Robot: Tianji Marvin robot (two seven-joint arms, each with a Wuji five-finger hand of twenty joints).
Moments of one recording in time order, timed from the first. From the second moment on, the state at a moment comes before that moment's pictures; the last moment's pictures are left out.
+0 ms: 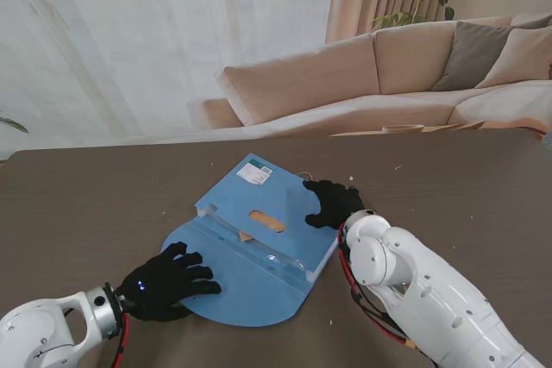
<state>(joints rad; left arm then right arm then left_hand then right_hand) 1.97 -0.99 -1.52 -1.85 1.39 -0.67 0.09 -1.35 -1.09 0.94 -1.52 -0.72 0.31 0.12 0.85 -0.36 0.42 -0.08 0.46 -0.02 0.24 0.41 0.45 0.03 0.34 0.47 0.31 0.15 0.31 0.70 0.03 0.29 0.58 0.86 0.47 -0.47 0.87 0.10 0.16 0.08 0.25 0.41 0.20 0.13 0.32 0.19 0.20 0.18 0.22 0.25 -0.04 0.25 0.74 0.51</state>
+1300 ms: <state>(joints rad) 1.68 -1.01 -1.47 -1.67 1.20 -0.54 0.17 -1.32 -1.04 0.83 -1.56 -0.61 0.20 0.27 1.16 -0.30 0.40 -0.08 0.71 -0.13 0.50 0.52 0.60 0.04 0.37 0.65 0.39 0.15 0.43 0.73 0.04 0.29 0.69 0.82 0.47 -0.42 0.90 0.12 0.33 0.09 0.39 0.42 0.48 0.14 0.51 0.29 0.55 0.39 0.42 0.37 0.31 0.33 1.18 0.69</state>
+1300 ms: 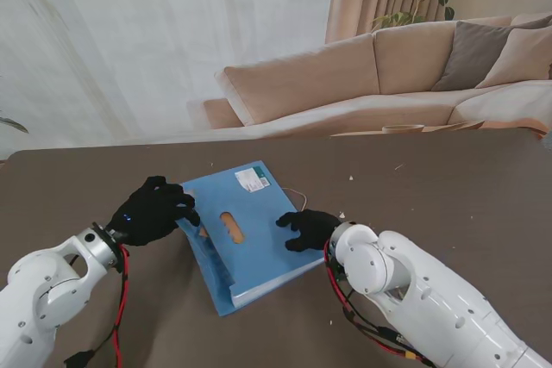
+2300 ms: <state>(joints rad) 1.63 -1.03 -1.19 -1.74 1.21 0.02 -0.09 -1.41 -1.06 0.82 -1.64 -0.60 0.17 0.22 0.81 -0.36 0.35 -0.07 0.17 0.08 0.19 0.57 0.20 0.03 0.22 0.43 0.15 0.16 0.26 0.66 -0.02 0.25 0.30 0.85 0.47 -0.39 0.77 0.09 0.33 0.09 0.43 0.39 0.48 0.13 0.59 0.32 0.60 0.30 0.49 0.41 0.33 0.32 1.21 0.71</state>
